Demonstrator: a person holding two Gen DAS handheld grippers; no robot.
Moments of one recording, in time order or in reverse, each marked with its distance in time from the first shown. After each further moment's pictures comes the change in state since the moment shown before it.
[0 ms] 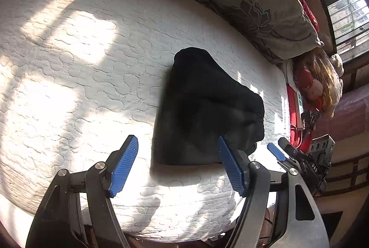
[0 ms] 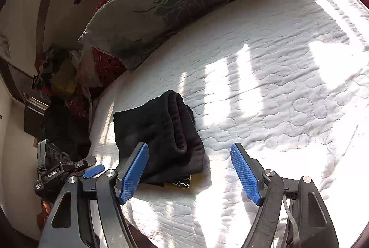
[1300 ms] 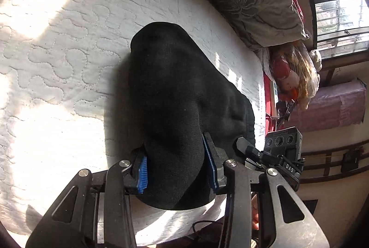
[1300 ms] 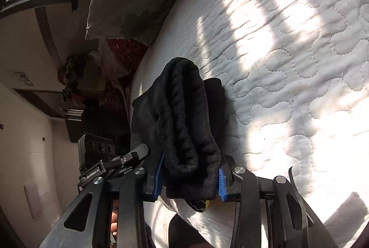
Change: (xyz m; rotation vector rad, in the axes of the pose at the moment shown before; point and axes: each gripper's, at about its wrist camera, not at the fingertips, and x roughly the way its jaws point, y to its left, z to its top) left arm 0.039 -0.017 0.011 -0.009 0.084 -0.216; right arm 0.063 -0.010 -0.027 0.206 0.189 0.321
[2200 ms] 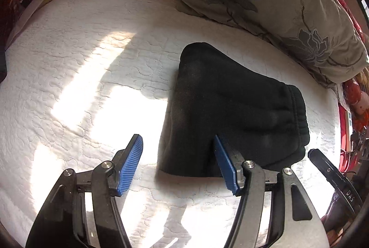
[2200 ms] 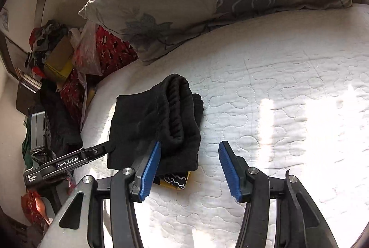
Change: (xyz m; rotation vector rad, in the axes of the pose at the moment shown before) left arm -0.040 0.021 0.078 0.044 -0.215 0.574; right arm 0.072 0.118 0.048 -0.375 -0.139 -0.413
